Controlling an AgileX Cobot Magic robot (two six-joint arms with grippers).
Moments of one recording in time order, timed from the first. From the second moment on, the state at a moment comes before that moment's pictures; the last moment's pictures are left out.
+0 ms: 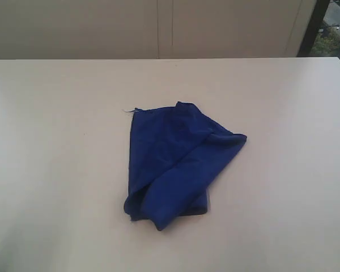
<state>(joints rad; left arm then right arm) 0.00 0.00 0.02 -0.16 0.47 0.16 -0.03 0.00 -0.01 -0.02 0.36 -0.02</state>
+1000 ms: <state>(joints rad) 0.00 0.00 0.02 -0.16 0.47 0.16 -0.03 0.00 0.00 -0.02 -0.47 -0.02</state>
